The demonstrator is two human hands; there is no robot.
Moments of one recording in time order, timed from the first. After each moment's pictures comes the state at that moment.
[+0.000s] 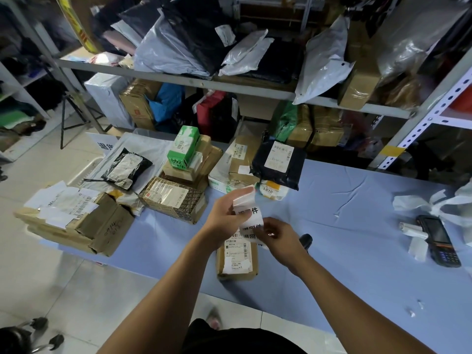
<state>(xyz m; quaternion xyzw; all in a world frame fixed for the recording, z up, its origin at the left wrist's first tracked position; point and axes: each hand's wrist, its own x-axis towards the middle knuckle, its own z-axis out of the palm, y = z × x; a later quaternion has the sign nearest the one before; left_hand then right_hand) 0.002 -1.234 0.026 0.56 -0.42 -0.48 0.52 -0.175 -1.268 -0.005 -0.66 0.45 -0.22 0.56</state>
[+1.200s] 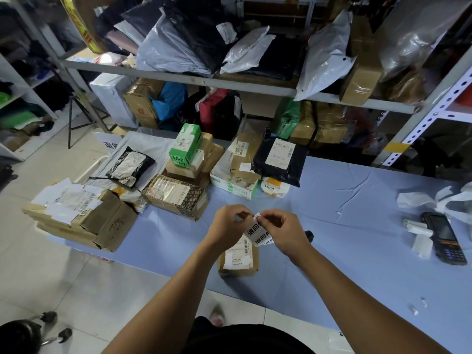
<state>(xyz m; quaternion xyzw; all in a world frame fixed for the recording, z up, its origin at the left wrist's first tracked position) -0.013 -1.225 0.008 0.68 -0.52 -0.33 0.40 -0.175 -1.273 0.004 -0.59 0.47 -0.28 0.59</state>
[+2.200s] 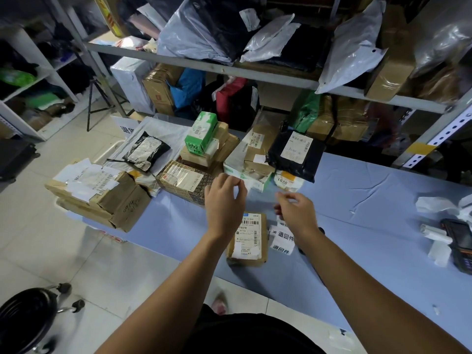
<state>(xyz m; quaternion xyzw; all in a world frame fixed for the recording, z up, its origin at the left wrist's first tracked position) -0.005 -1.220 0.035 0.79 -0.47 0.01 0.40 -0.151 -1.285 0.023 -0.50 0.62 -0.28 0.54</state>
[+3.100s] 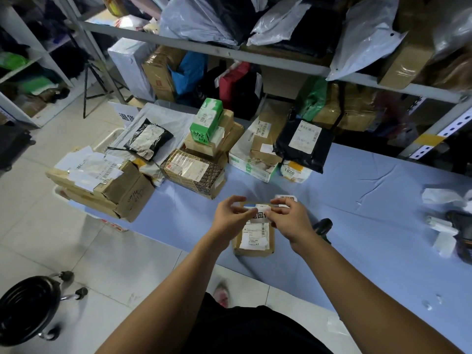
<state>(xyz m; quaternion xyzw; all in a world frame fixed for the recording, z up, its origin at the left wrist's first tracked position) 0.010 -1.189 -0.024 0.70 -0.25 -0.46 0.48 -0.135 -1.258 -0.005 -0.49 0.57 -0.21 0.62</state>
